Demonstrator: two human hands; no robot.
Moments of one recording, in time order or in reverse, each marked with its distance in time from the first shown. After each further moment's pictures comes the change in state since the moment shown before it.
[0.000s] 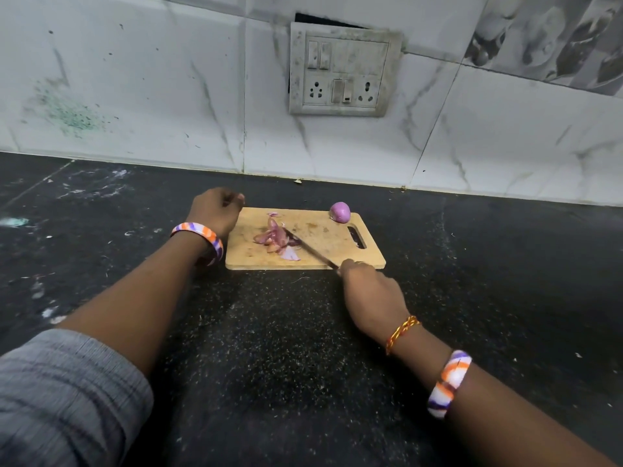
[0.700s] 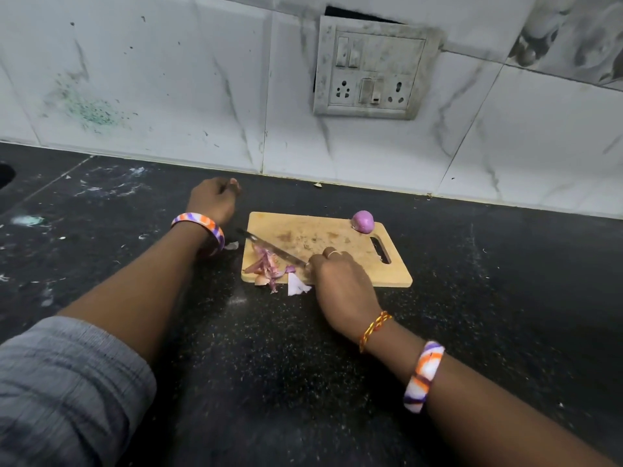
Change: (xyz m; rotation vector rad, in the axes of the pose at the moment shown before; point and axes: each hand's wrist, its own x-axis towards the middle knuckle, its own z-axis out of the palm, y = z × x) left_hand 0.045 -0.026 -0.008 -0.184 0.052 -0.117; right_hand 0.048 -0.047 0.011 0.008 0.122 -0.207
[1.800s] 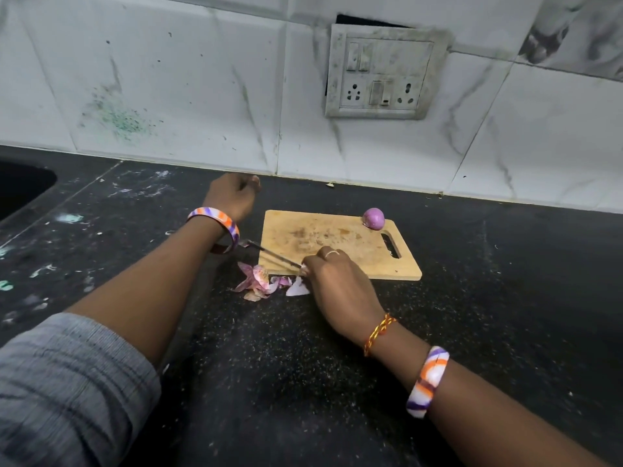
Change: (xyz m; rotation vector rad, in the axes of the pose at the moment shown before) left_hand -0.025 0.018 -0.018 0.173 -0.033 0.113; right_hand -0.016 -0.019 -0.002 0.117 0.060 -0.130
